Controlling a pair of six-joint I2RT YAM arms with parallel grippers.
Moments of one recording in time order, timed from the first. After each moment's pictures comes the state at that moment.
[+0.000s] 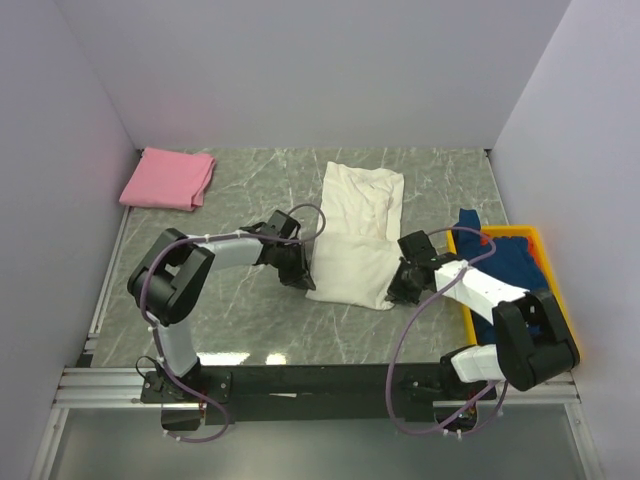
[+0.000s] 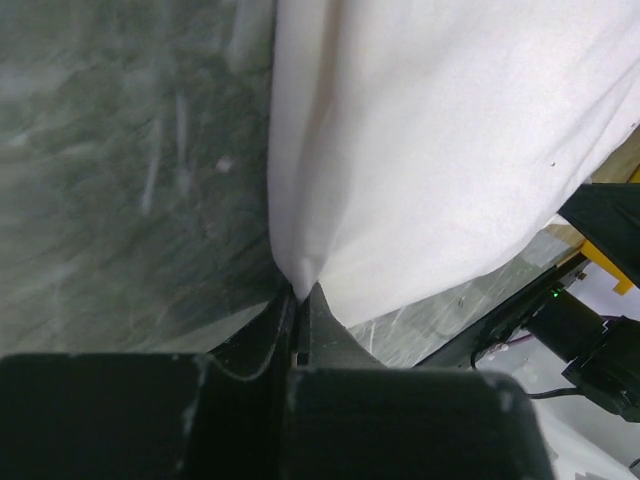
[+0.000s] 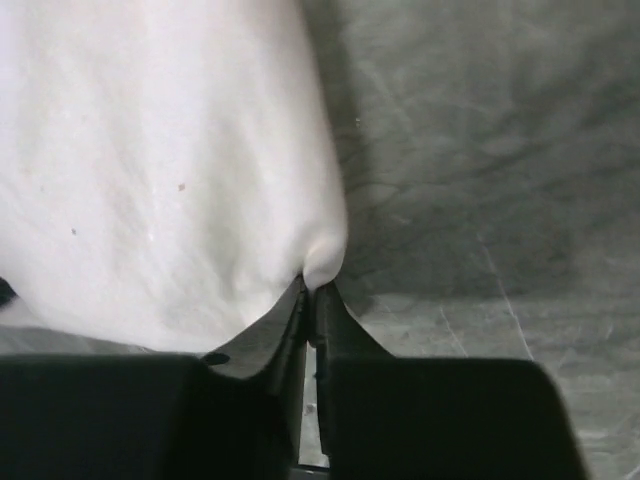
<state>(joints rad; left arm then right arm) -0.60 1.84 1.03 -0.29 0.42 -0.75 0.35 1.33 0.61 -0.49 -0.05 0.85</state>
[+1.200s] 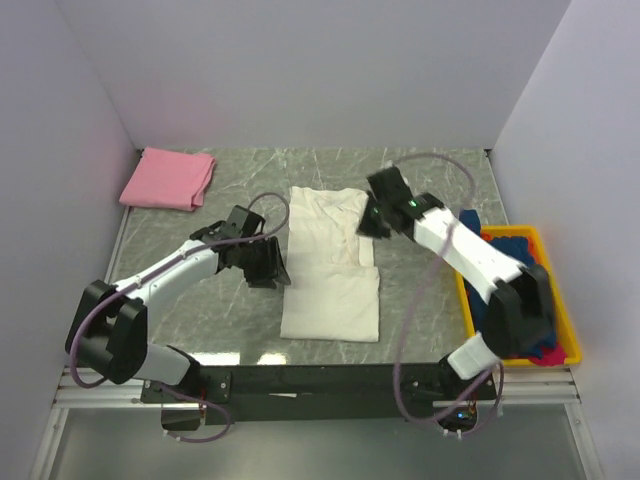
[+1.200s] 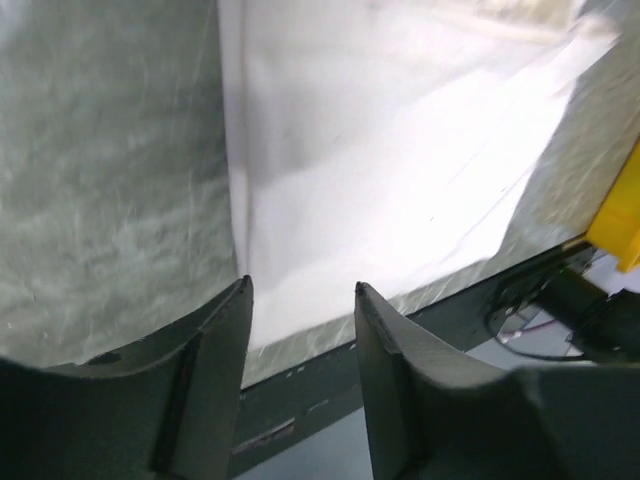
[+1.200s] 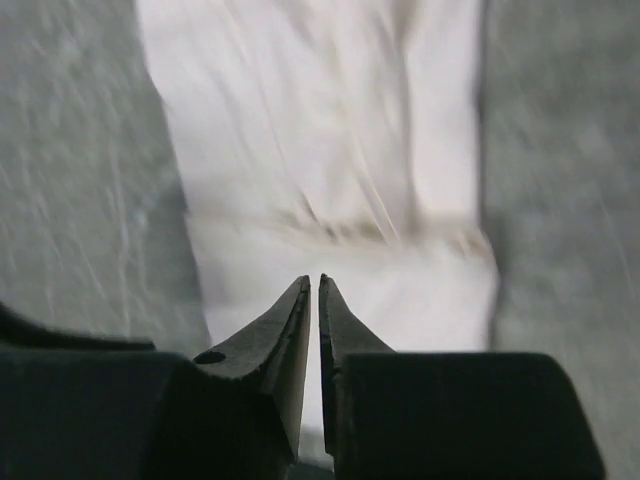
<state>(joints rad) -0.50 1.39 0.89 -0.58 0.32 -0.69 0.50 1.43 1.17 -0.67 0.05 0.77</state>
